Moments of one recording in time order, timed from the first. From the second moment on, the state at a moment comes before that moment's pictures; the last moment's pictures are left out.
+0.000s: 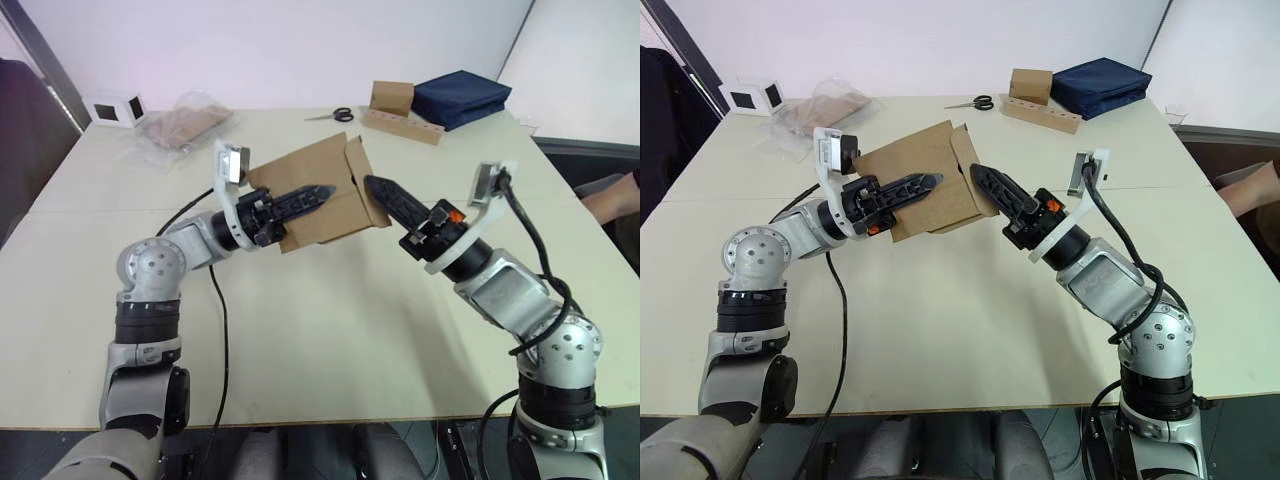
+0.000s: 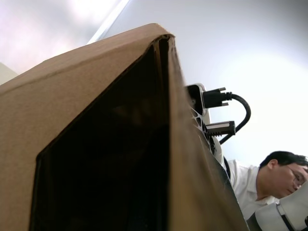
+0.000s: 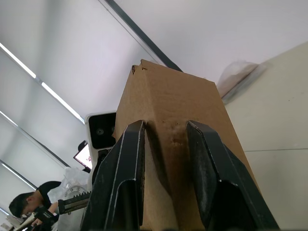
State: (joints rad) left arm -0.75 0.34 0.19 0.06 -1.06 1.01 -0.90; right arm -0.41 -0.39 -0.14 -0.47 1.54 0.69 -0.04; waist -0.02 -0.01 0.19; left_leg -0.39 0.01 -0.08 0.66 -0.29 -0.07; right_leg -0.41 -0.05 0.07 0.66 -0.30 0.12
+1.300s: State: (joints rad) left arm -0.72 0.33 0.17 0.03 -1.08 0.99 -0.91; right arm -0.47 -0.34 -0.14 -0.44 1.53 0.67 -0.07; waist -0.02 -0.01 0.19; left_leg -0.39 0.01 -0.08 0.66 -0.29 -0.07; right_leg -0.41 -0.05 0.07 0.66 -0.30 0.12
